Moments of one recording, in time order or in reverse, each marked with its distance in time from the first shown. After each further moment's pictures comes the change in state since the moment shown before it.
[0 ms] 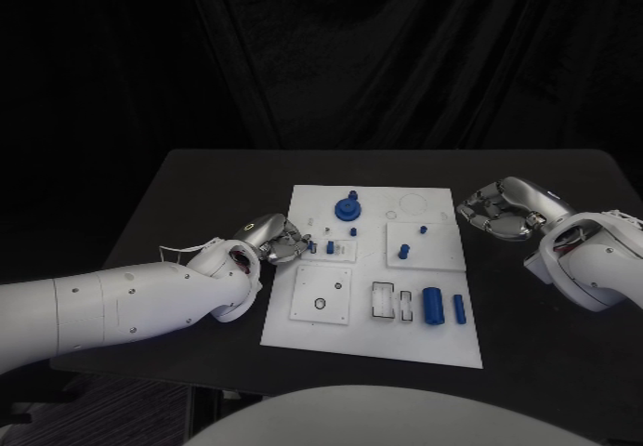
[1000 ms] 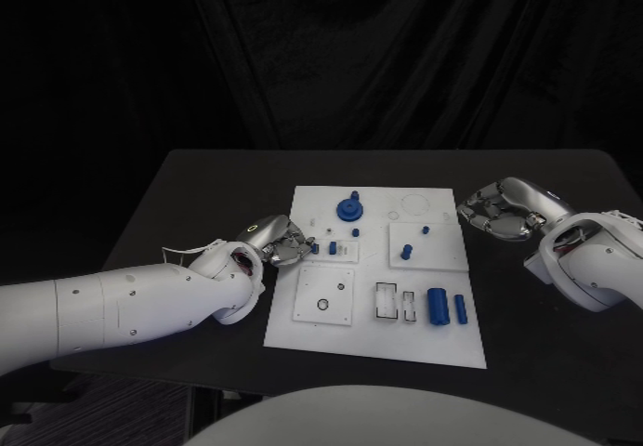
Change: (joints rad) left arm -0.002 0.001 -0.001 0.021 0.000 -0.009 0.015; left_hand 0.028 -0.015 0.015 -0.015 -0.006 0.013 -0.003 0.015 0.012 0.001 -0.007 0.000 0.000 0.000 -0.007 0.000 0.000 0.000 0.002 -0.006 0.003 0.000; right arm -0.001 -0.001 0.000 0.000 0.000 0.000 0.000; right_hand 0.000 0.000 0.000 0.000 0.000 0.000 0.000 0.000 0.000 0.000 0.000 0.000 0.000 0.000 0.000 0.000 0.000 0.000 0.000 0.000 0.000 0.001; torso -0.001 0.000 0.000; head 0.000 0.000
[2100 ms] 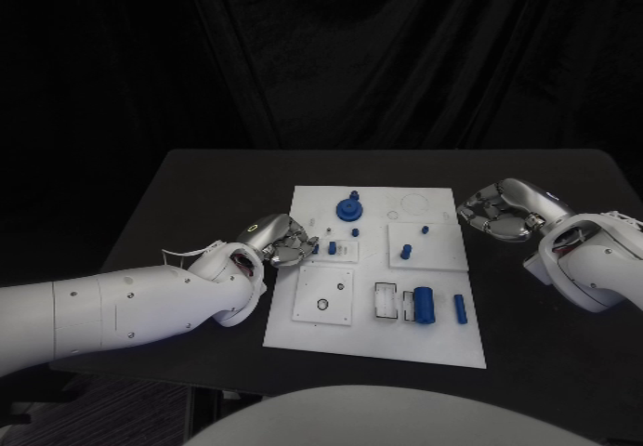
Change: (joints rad) left arm -0.001 -0.006 -0.001 0.016 0.000 -0.036 0.039; left_hand 0.038 -0.030 0.065 0.040 -0.098 -0.001 -0.011 0.084 0.072 -0.003 -0.010 0.000 0.000 -0.004 -0.011 0.000 0.000 0.000 -0.002 -0.009 0.011 0.000; right arm -0.003 0.000 0.000 -0.002 0.000 0.000 0.000; right_hand 0.000 0.000 0.000 0.000 0.000 0.000 0.000 0.000 0.000 0.000 0.000 0.000 0.000 0.000 0.000 0.000 0.000 0.000 0.000 0.000 -0.004 0.000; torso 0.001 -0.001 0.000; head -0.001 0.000
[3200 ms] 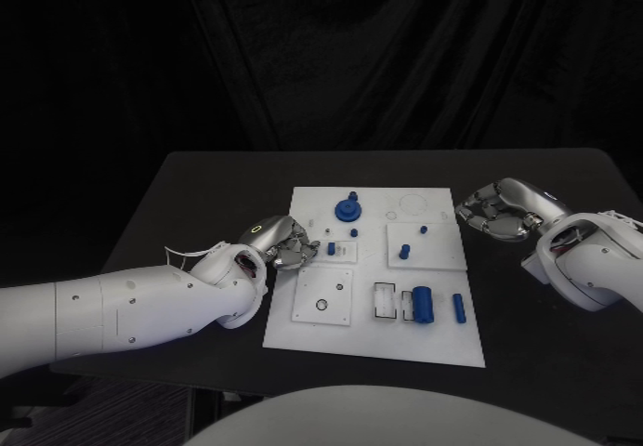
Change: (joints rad) left arm 0.000 0.006 0.000 0.015 -0.079 0.011 -0.075; left_hand -0.016 -0.027 0.064 -0.015 -0.053 0.010 0.012 0.104 0.000 0.004 -0.003 0.000 0.000 0.004 -0.003 0.000 0.000 0.000 0.004 -0.003 0.012 0.000; right arm -0.001 0.008 0.000 -0.007 0.000 -0.001 0.000; right_hand 0.000 0.000 0.003 -0.003 0.000 0.000 0.000 0.000 0.000 0.000 0.000 0.000 0.000 0.000 0.000 0.000 0.000 0.000 0.000 0.000 0.000 0.000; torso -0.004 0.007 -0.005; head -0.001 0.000
